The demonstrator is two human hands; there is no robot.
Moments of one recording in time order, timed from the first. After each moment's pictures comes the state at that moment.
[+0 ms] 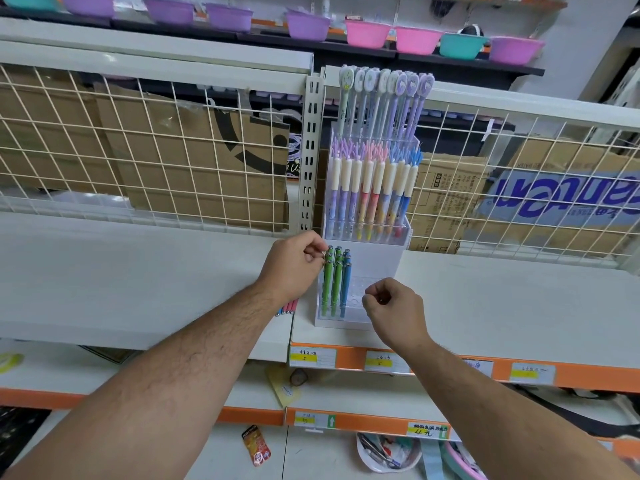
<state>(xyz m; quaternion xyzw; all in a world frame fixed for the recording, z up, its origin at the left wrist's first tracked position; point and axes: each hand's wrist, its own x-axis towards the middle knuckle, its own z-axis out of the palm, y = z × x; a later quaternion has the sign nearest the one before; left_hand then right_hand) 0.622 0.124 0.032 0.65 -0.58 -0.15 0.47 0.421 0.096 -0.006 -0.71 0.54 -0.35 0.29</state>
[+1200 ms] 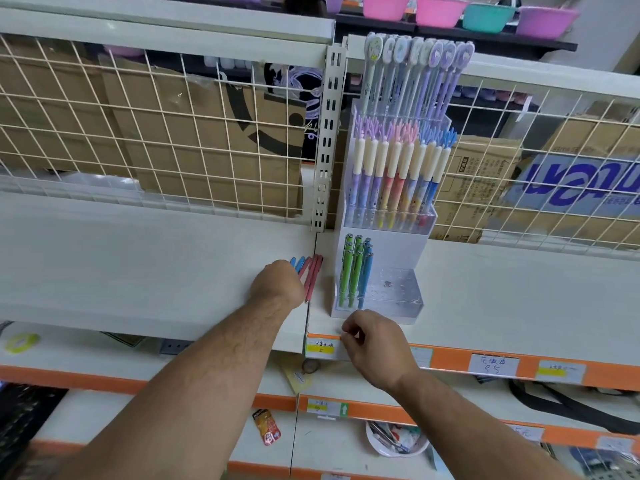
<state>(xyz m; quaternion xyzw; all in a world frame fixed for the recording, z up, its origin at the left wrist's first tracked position) 0.653 0.117 -0.031 0.88 -0.43 -0.16 0.12 0.443 0.131 -0.062 -0.87 0.42 -0.20 0.18</state>
